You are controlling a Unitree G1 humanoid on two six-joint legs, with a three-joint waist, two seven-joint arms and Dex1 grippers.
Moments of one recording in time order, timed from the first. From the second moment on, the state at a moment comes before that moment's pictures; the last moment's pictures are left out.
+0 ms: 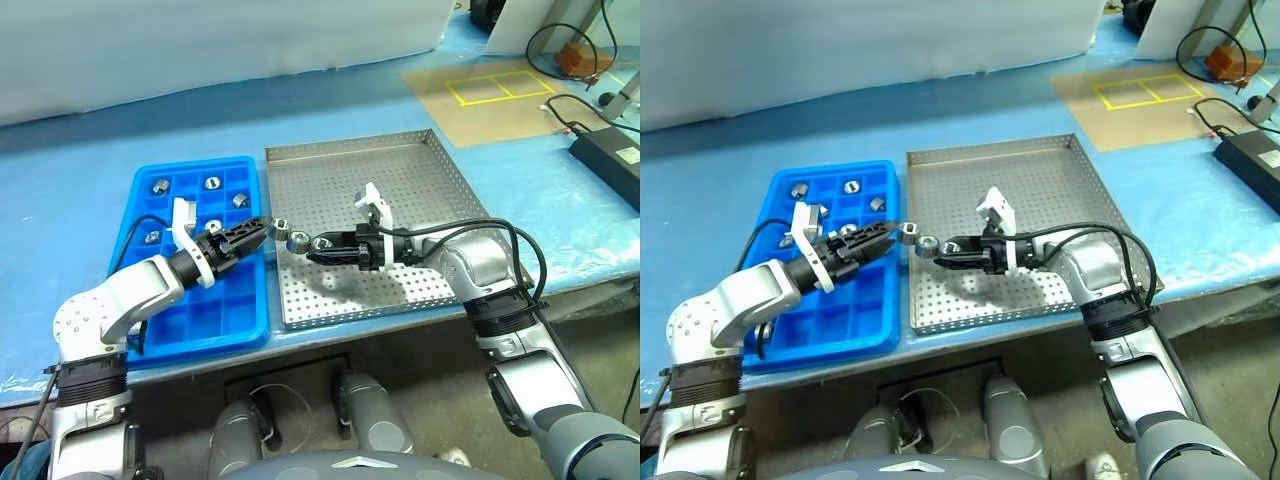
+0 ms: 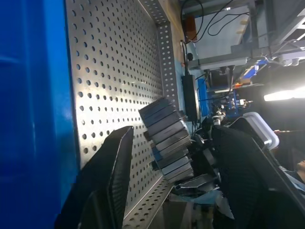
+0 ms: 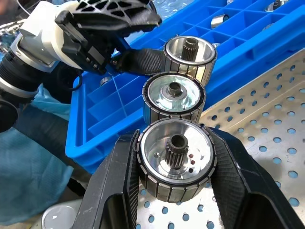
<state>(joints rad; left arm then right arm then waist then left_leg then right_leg) -0.28 0.46 0.33 -0.07 -1.95 1.10 0.34 -0.65 -0.40 0.21 0.12 0.46 0.74 1.12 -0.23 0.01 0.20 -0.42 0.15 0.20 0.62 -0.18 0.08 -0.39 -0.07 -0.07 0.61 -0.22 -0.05</state>
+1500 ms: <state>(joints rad) -0.31 0.39 0.23 -0.09 -1.95 1.00 0.39 -0.65 -0.38 0.21 0.14 0.41 0.72 1.11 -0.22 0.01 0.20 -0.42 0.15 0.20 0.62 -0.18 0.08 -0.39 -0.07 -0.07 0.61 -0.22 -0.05</state>
